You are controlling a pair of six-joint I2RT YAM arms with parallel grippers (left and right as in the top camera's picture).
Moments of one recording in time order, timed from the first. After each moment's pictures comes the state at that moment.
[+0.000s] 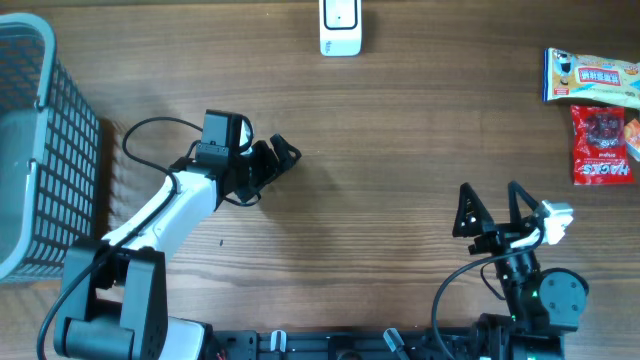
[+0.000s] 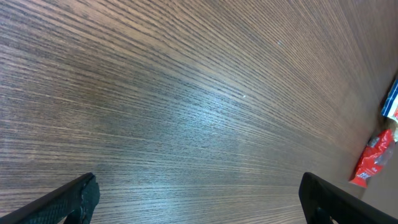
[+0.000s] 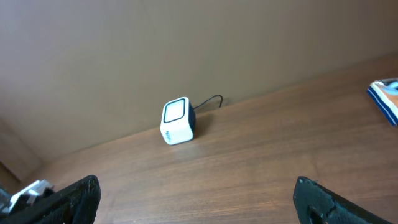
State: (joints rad) left arm -0.21 1.60 0.83 -0.29 0.42 -0.78; right arm -0.12 0.03 0.16 -0.14 -0.31 0.40
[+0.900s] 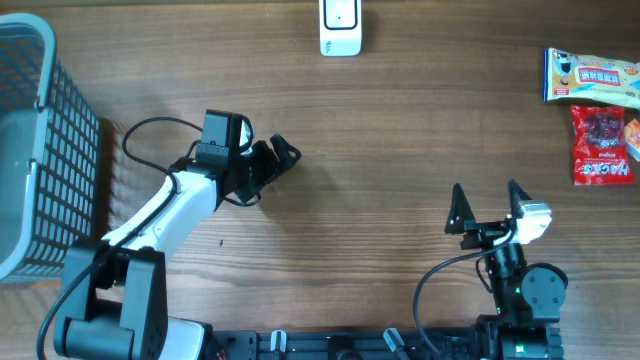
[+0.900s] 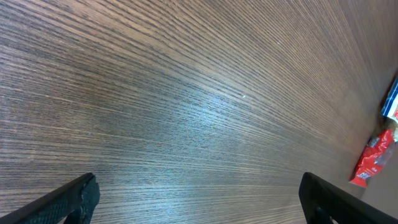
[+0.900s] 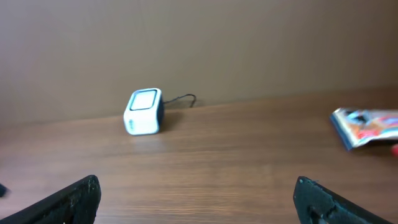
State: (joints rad) left arm -0.21 1.60 0.83 -0.29 0.42 -0.78; right arm -0.04 0.02 0.01 0.01 -0.15 0.13
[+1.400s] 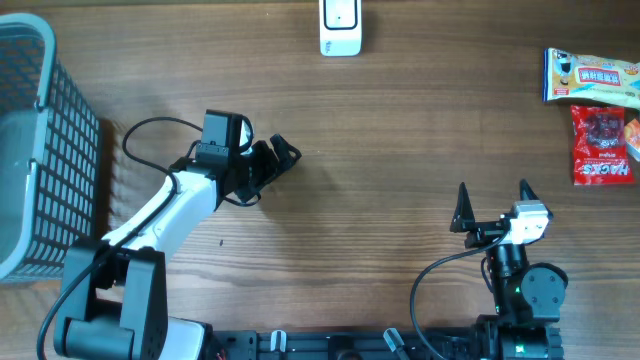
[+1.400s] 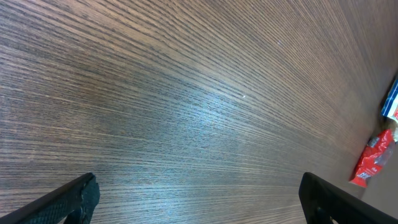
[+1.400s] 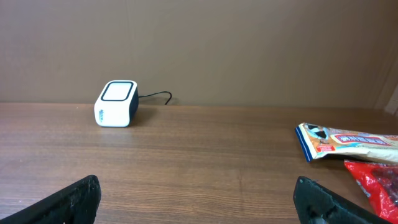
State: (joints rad) left arm -0.21 1.60 0.83 -0.29 0.42 -0.78; right arm -0.04 0.02 0.01 0.00 -0.08 -0.01
